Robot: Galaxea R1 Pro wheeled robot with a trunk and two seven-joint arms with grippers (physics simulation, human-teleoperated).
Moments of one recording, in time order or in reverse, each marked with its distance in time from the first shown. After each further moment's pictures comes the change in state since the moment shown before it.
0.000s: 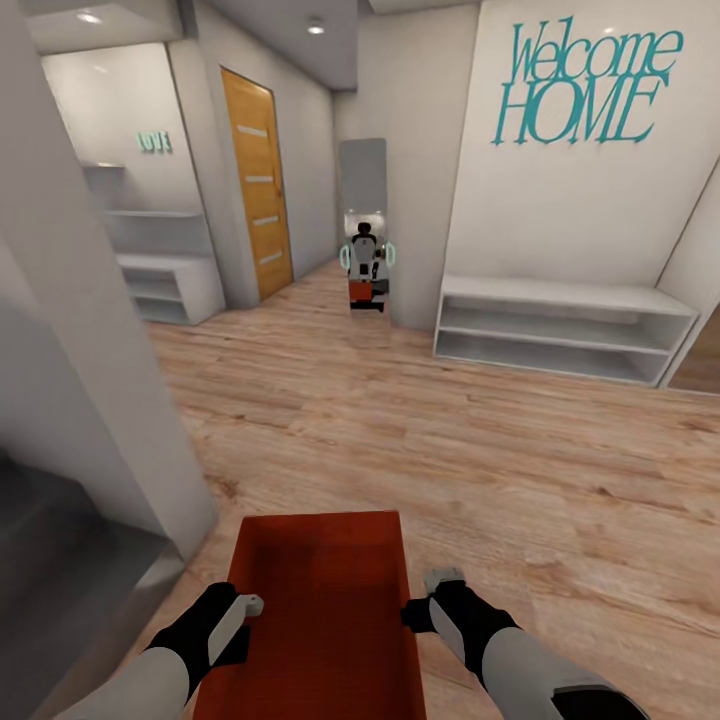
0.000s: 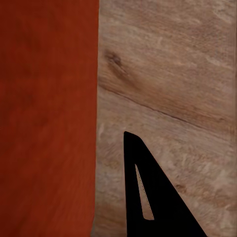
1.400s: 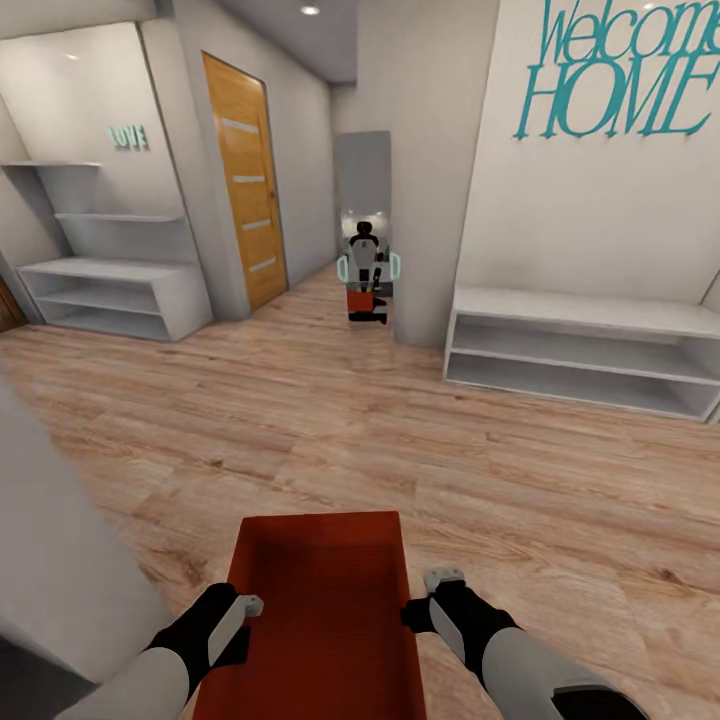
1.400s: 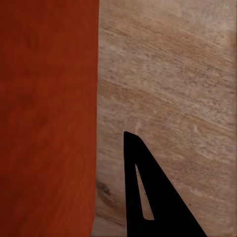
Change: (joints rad) left arm 0.000 0.000 0.003 0.004 -0.004 -0.002 -0.004; right arm 0.000 0.000 0.001 0.000 -0.001 -0.002 0.000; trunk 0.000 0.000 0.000
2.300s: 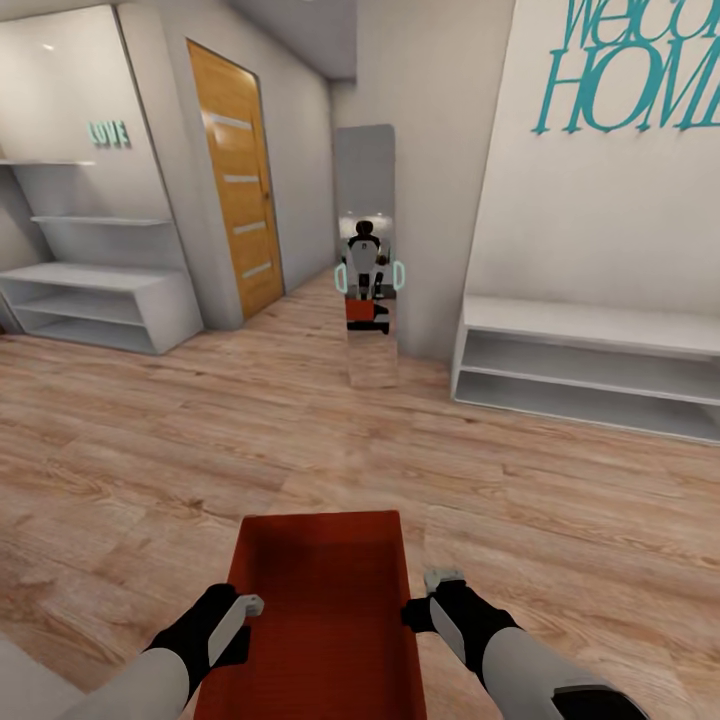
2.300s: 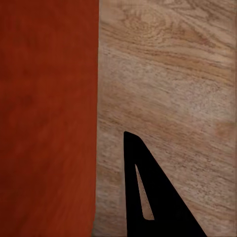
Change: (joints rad) left arm 0.000 0.000 -0.006 0.003 0.007 -0.012 -0.001; right arm 0.000 -0.001 -0.001 -0.001 0.002 0.000 0.000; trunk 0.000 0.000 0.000
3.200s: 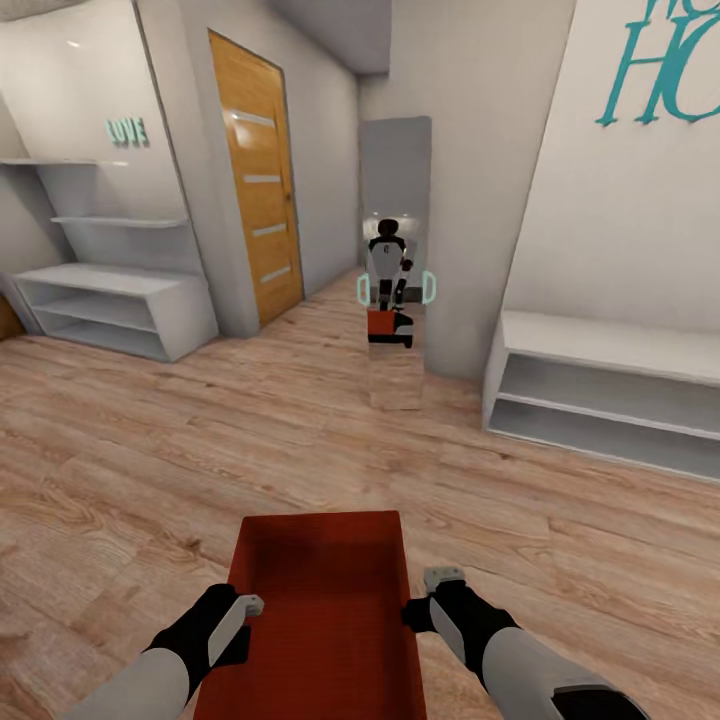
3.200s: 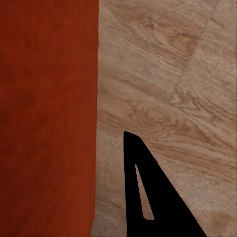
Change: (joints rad) left arm 0.000 0.000 -0.001 -0.001 0.001 0.000 0.000; right arm 0.000 0.000 0.000 0.000 0.000 0.000 -0.002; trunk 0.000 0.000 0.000
